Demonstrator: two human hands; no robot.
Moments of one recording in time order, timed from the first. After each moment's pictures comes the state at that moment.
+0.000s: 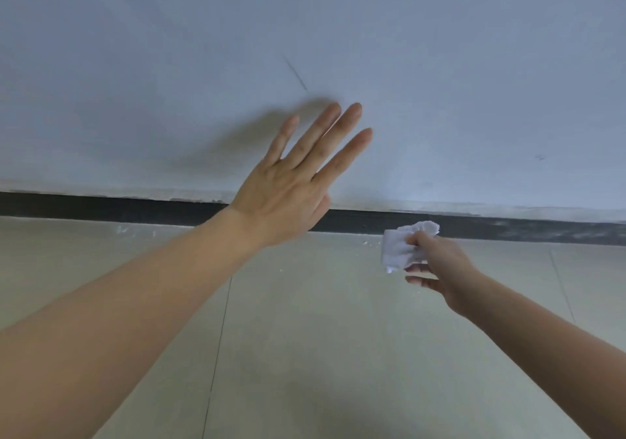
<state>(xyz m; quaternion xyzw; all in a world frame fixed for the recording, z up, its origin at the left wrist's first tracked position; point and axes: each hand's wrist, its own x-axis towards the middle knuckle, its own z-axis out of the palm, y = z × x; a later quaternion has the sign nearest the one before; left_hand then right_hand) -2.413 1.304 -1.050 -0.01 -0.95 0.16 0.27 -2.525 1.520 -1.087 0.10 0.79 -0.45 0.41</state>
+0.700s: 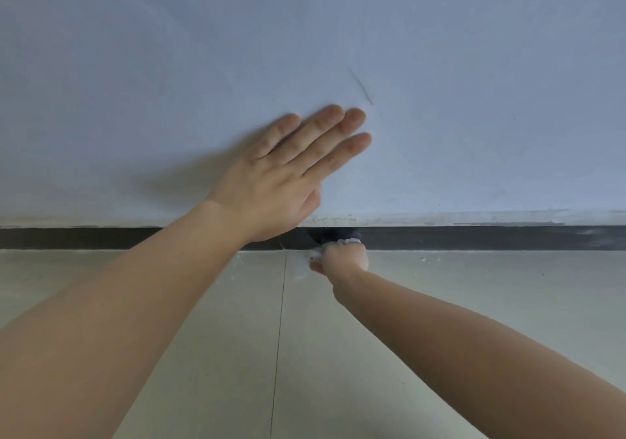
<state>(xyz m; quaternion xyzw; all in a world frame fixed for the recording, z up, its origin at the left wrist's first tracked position) -2.387 1.222 -1.037 -0.08 -0.91 0.32 0.26 -2.439 1.335 -1.149 -0.06 0.84 -0.33 0.43</state>
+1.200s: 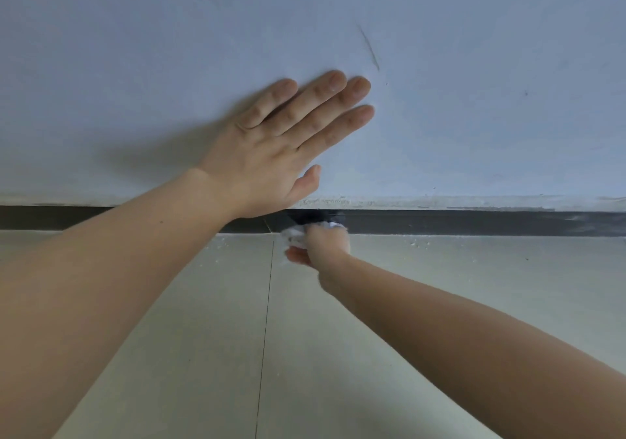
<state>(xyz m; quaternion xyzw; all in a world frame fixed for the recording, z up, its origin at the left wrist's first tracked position) -2.392 1.217 -1.040 -0.08 -0.91 0.30 0.26 -2.424 1.335 -1.139 0.08 0.67 -0.54 0.50</state>
